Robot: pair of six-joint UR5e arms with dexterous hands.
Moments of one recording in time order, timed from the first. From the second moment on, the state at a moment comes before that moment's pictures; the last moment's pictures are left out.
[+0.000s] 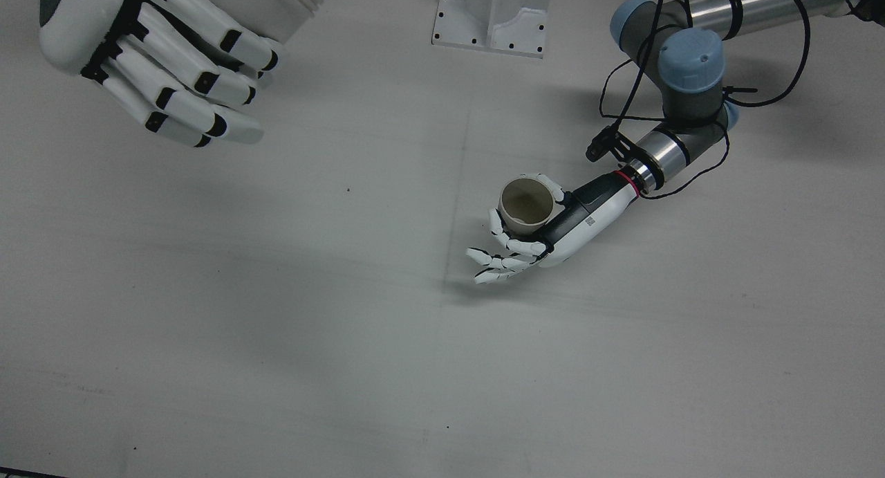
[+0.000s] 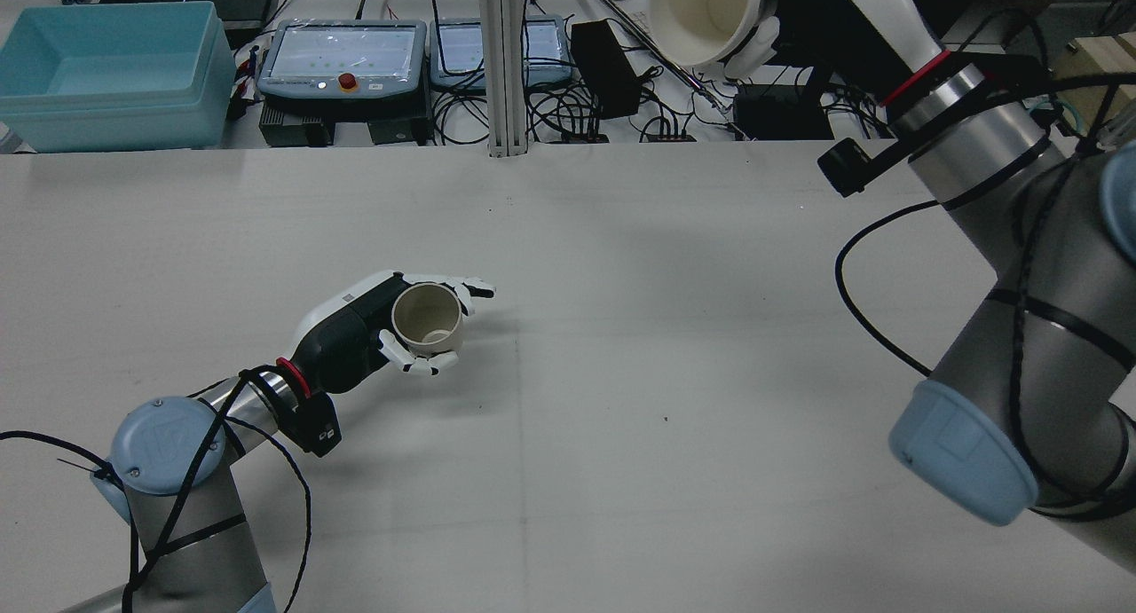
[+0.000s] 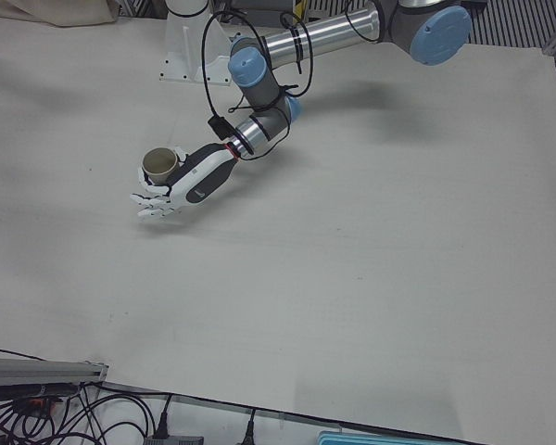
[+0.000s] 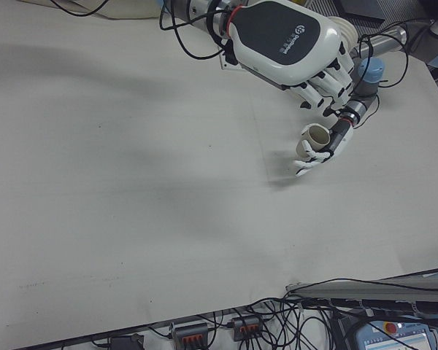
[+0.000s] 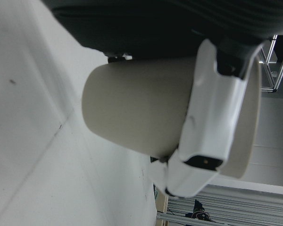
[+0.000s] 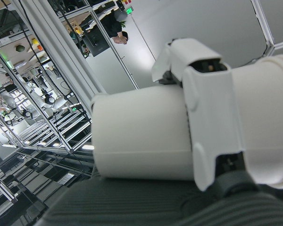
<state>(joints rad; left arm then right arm) -0.52 -2.05 -1.70 0.27 1.25 0.24 0.91 -1.03 2.18 -3.57 -1.23 -1.24</state>
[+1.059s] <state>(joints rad) -0.51 -2.06 -1.72 0.28 1.25 0.21 0.64 -1.07 2.08 -3.44 -0.94 -1.64</state>
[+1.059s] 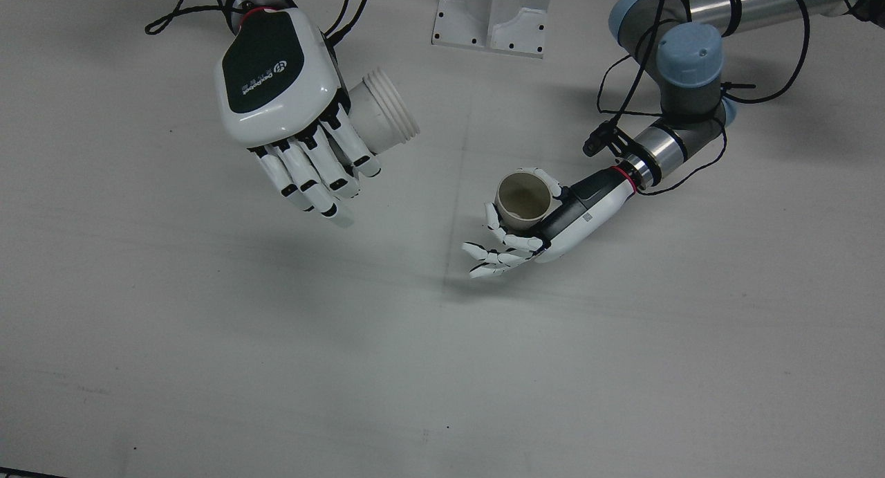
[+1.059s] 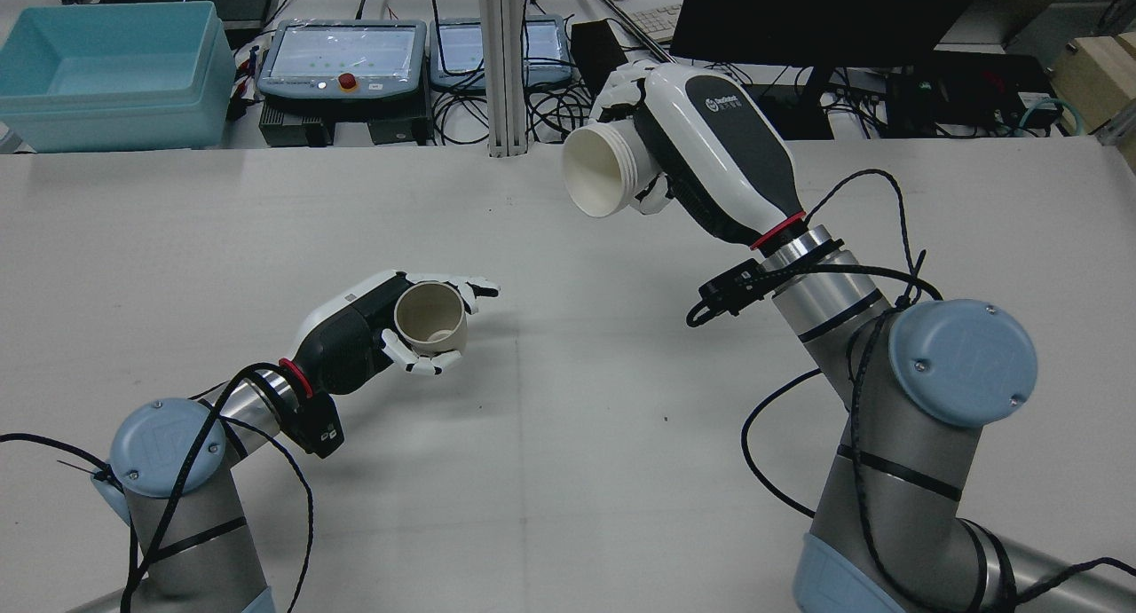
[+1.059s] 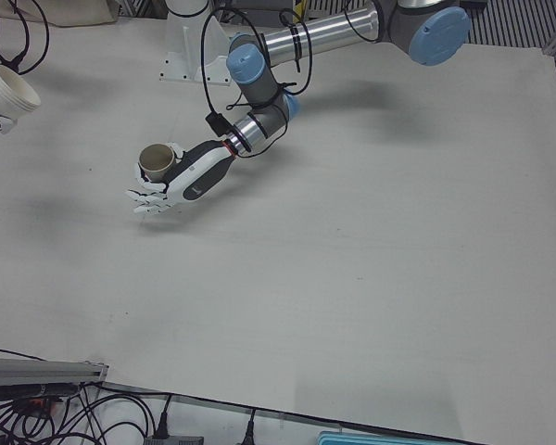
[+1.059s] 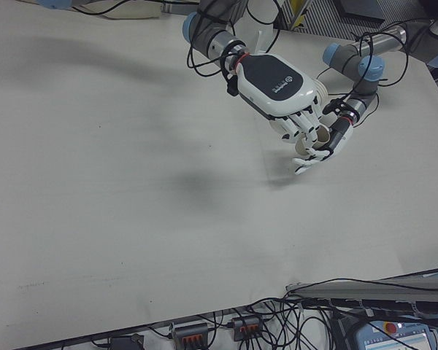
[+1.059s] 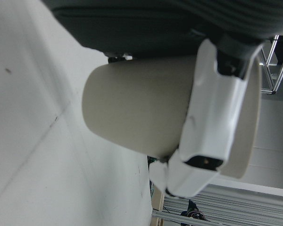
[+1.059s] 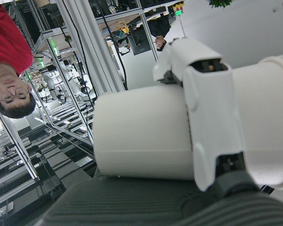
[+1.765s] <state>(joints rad) -0.53 -1.88 -1.71 0.18 1.25 0.17 0.87 -1.39 2.06 -3.28 -0.95 -0.75</state>
